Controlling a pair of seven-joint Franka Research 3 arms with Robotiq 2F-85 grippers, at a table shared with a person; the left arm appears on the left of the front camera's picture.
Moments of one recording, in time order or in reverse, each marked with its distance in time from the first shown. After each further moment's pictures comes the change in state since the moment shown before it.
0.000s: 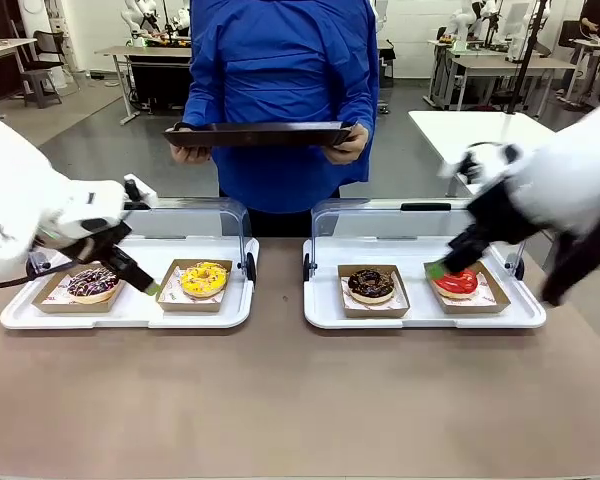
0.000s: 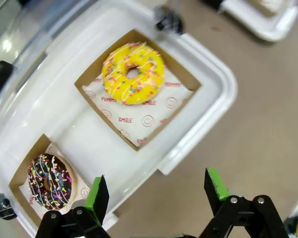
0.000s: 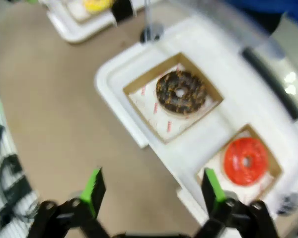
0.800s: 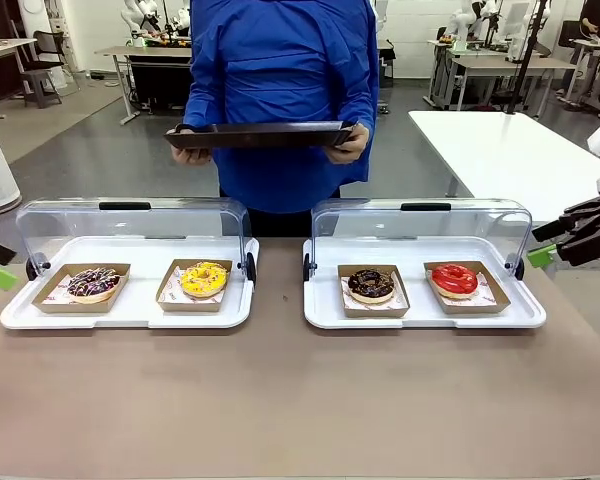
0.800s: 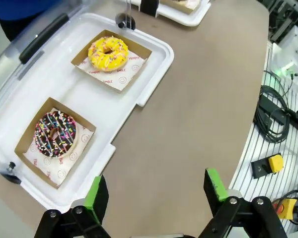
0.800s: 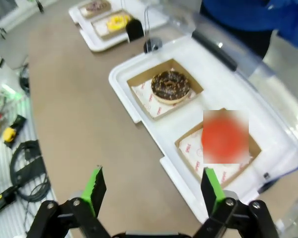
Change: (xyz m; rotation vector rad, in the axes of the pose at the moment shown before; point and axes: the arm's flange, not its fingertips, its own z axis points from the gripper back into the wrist) left arm -0.124 0.082 0.131 -0.274 -0.167 -0.094; right arm -0.085 -0.058 0.079 0.092 -0.208 0.008
